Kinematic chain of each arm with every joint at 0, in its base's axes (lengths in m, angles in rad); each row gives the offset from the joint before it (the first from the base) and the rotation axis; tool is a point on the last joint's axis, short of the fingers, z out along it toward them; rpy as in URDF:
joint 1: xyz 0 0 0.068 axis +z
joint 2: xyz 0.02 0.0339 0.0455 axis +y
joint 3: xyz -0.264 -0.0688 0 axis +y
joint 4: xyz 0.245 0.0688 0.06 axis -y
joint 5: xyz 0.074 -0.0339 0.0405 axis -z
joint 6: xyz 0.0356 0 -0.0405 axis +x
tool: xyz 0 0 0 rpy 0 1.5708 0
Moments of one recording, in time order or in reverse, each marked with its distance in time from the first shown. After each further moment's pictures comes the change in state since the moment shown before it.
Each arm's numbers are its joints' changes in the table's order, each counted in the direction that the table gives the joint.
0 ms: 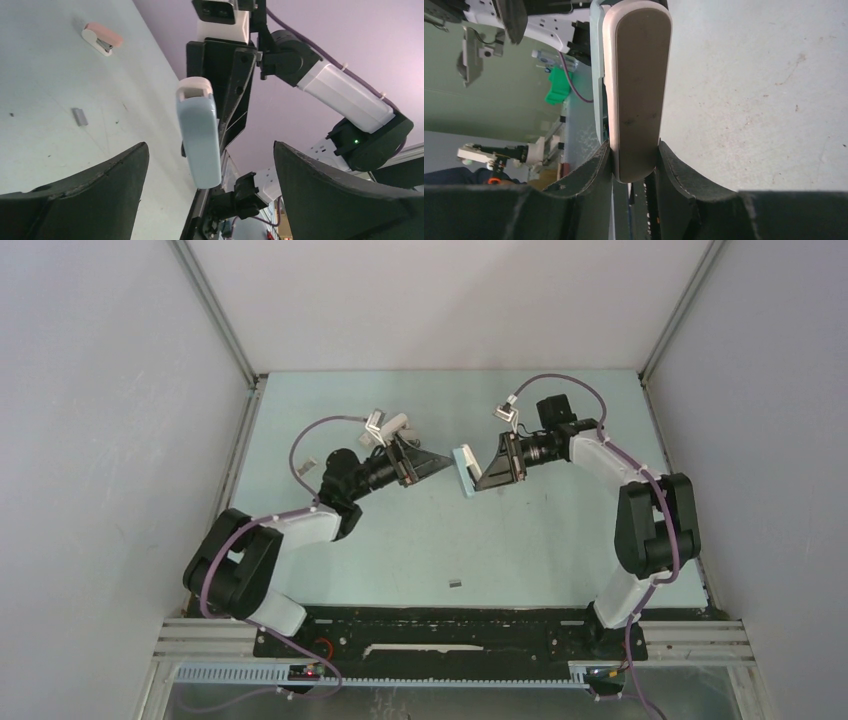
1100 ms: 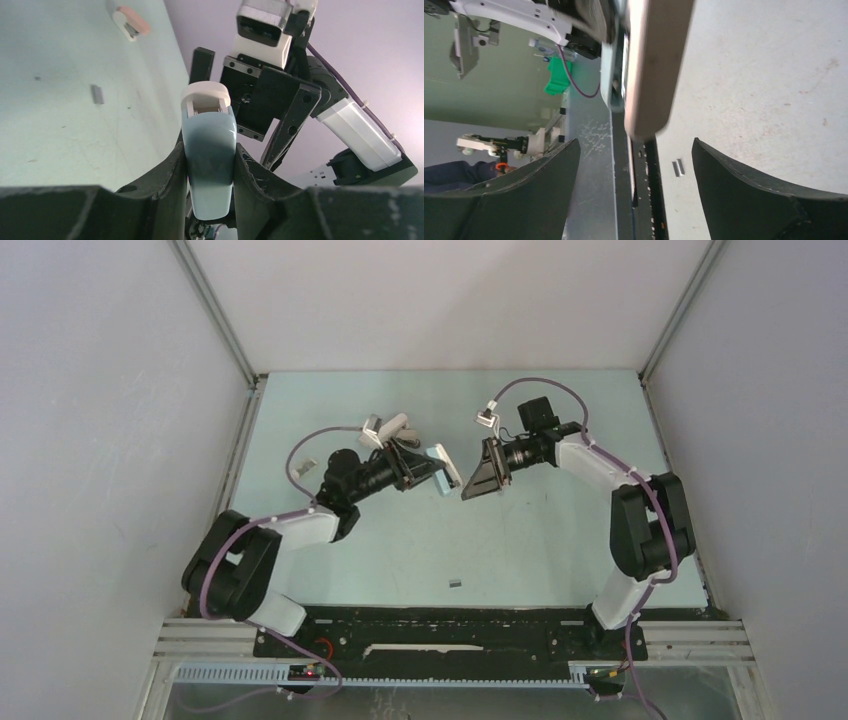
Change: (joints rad) left arm -0.018 0.022 0.006 -0.074 -0.080 -0.109; right arm 0.095 0.007 0.013 0.118 0.031 0.142
